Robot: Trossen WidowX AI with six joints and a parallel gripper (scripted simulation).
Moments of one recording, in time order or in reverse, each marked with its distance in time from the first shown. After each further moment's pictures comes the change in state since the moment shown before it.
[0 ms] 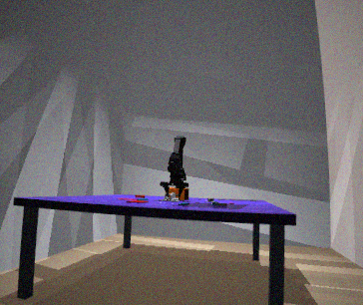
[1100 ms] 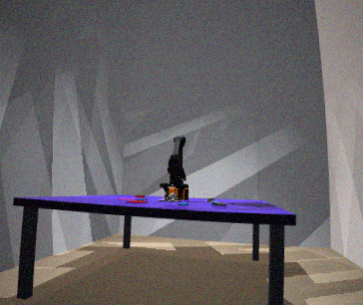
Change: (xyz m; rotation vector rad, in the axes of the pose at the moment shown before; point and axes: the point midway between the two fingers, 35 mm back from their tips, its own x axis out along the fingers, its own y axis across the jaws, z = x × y) arm 0.007 0.000 0.000 0.000 0.000 0.000
